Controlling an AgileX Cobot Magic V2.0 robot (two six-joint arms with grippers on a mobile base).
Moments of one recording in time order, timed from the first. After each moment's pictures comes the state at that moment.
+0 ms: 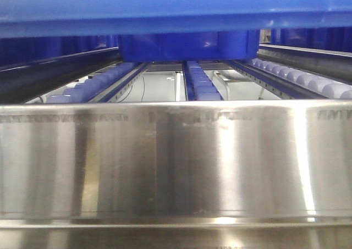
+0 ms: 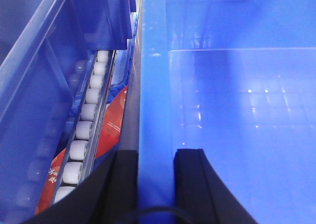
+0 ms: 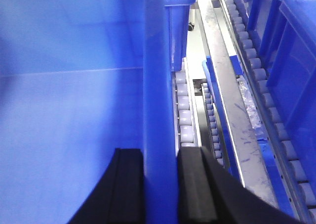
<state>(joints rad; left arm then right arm) -0.79 1.34 -1.63 0.72 1.28 -0.84 0.96 1.27 -1.54 -0.61 1.15 0.81</state>
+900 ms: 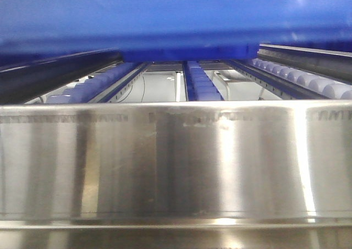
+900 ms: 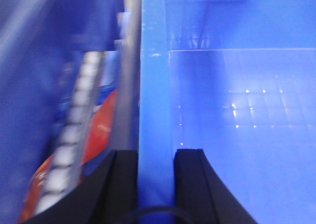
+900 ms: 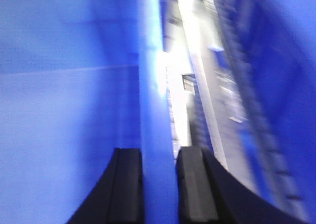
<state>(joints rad) -0.78 1.41 -1.63 0.70 1.20 -0.83 0.89 1.30 -1.54 -0.61 1.18 0.81</state>
